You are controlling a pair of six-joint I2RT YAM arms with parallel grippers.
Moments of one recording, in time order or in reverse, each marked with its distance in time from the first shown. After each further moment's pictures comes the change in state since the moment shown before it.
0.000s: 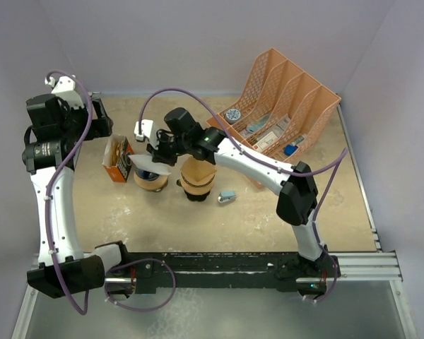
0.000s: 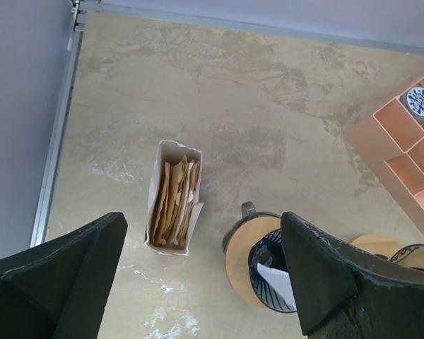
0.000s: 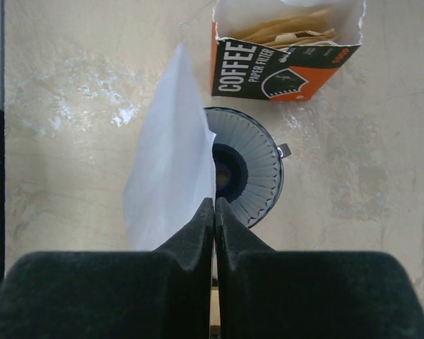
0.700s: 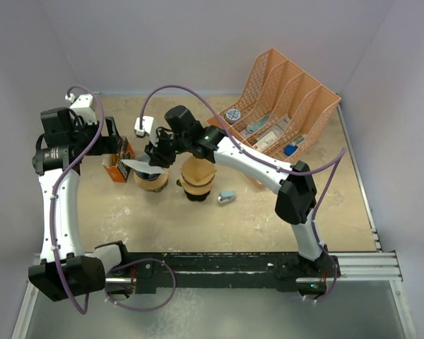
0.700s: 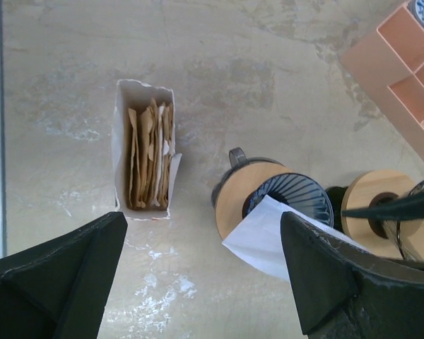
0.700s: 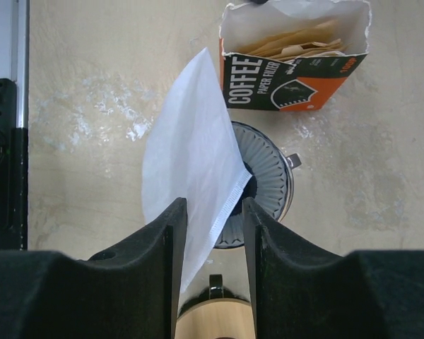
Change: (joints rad) left arm 0.000 -0.017 -0.151 -0.036 0.096 0.086; right arm -0.010 0.021 0.026 0.014 -0.037 0.067
